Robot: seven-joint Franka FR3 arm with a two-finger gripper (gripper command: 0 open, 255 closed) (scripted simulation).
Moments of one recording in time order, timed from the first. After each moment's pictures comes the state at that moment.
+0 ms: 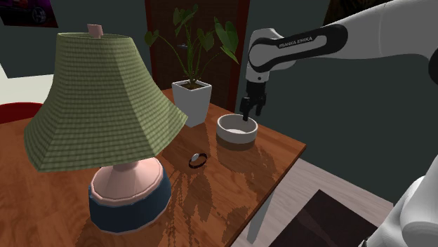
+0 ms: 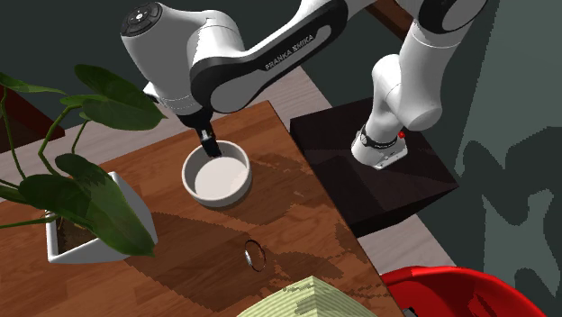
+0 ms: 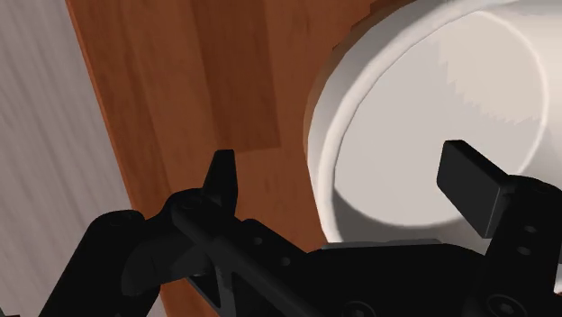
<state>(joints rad) -0.02 0.06 -0.01 -1.85 0.00 1.85 -0.10</state>
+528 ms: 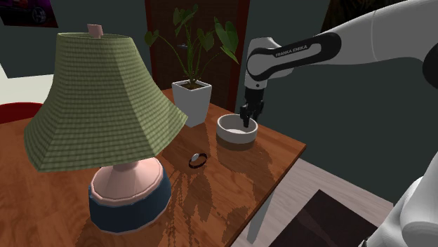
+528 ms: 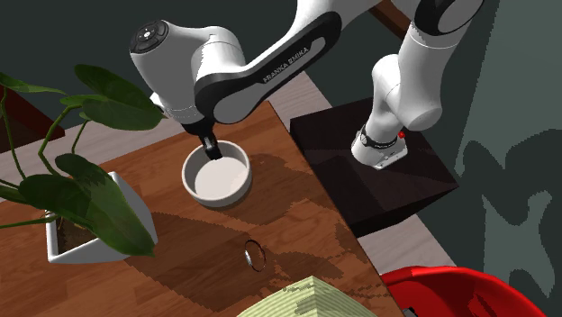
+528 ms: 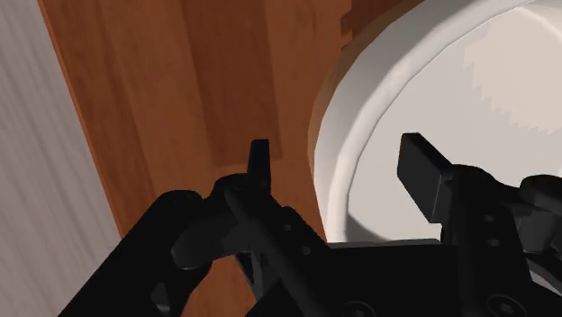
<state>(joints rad) -0.02 0.08 -0.01 -1.90 0.00 1.91 -0.10</state>
